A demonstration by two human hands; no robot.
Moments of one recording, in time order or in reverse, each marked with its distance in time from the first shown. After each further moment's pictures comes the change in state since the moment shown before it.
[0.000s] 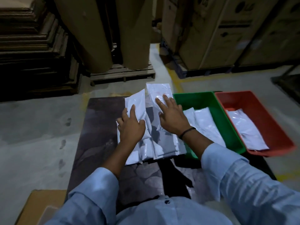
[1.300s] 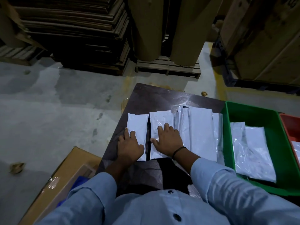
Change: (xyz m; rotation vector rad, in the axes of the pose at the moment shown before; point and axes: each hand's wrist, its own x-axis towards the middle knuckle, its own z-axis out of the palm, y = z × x) left_hand -0.062 -0.195 -0.003 0.296 -0.111 -0.315; right_hand -0.020 -0.137 0.133 -0.182 -0.321 -0.267
